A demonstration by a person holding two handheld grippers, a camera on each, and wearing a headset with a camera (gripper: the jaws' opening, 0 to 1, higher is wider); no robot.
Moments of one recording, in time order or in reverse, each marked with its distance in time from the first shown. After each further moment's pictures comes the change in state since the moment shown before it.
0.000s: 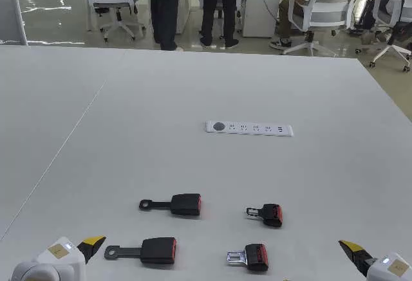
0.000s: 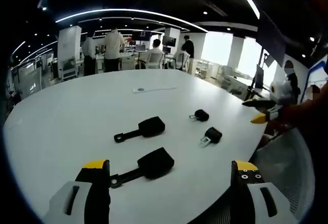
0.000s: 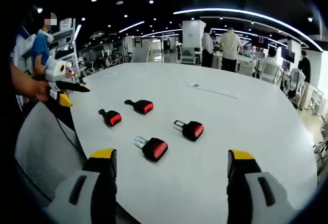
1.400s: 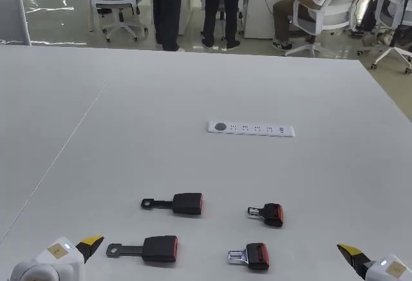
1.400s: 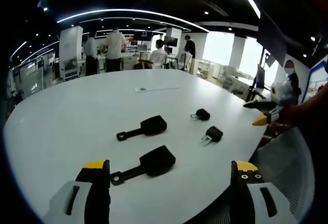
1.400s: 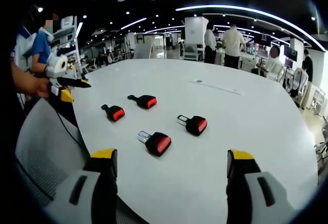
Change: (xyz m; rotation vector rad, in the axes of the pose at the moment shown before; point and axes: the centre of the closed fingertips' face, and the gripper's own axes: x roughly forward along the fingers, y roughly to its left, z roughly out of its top) left arm -0.003 0.005 -0.004 -0.008 -0.009 0.015; right arm -0.001 0.001 -0.005 0.003 0.010 0.011
